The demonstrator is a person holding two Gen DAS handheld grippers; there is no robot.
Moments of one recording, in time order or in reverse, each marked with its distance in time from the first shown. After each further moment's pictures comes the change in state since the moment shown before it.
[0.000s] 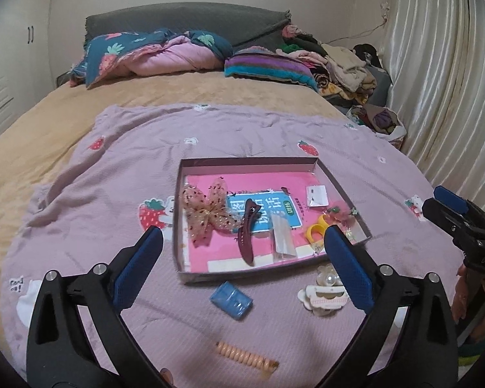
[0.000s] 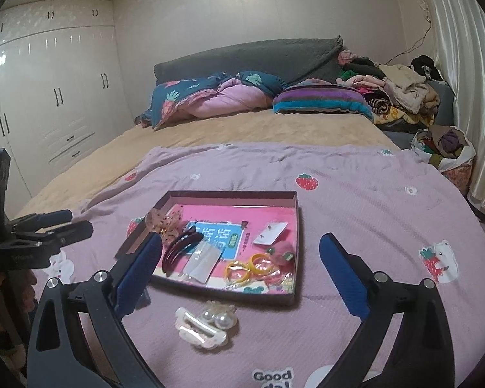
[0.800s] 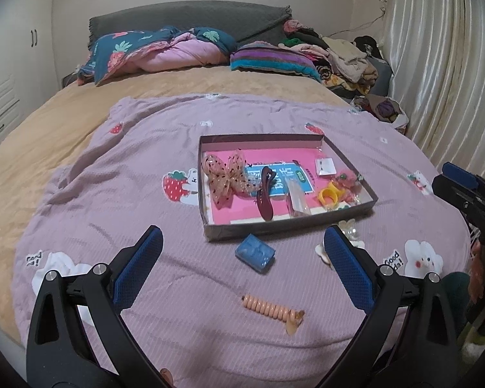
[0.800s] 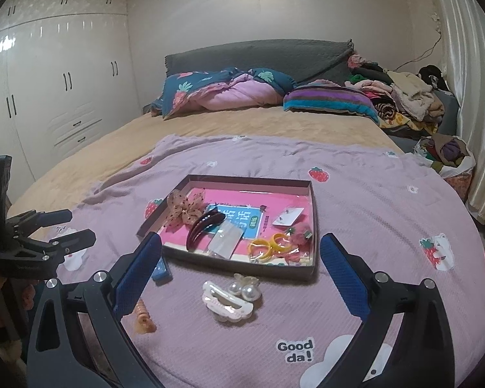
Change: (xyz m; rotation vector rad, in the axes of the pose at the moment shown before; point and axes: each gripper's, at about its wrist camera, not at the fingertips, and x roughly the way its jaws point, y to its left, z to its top) left arm -0.034 0.018 -0.048 0.032 0.017 0.025; right arm -0.030 0.041 -0.021 -0.059 0.020 0.001
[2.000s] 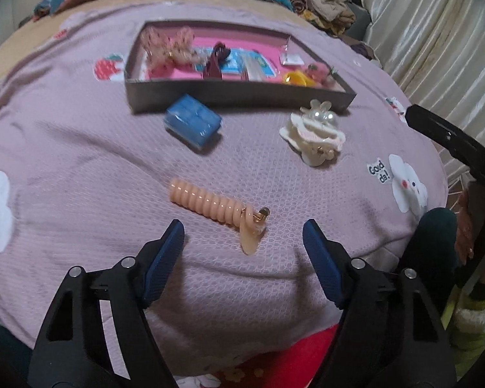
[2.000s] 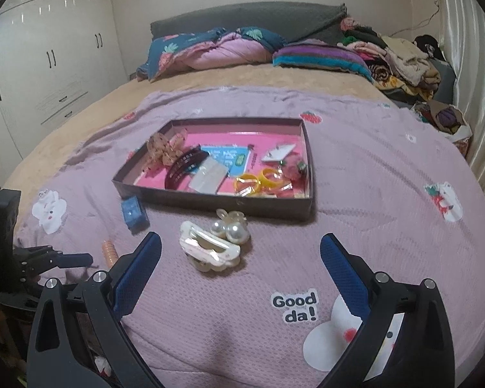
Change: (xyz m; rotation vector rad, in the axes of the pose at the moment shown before) left arm 0.069 -0.025 -0.094 -0.038 0.326 -0.212; right arm 0.037 -0.012 -0.061 0.032 0.176 -0.038
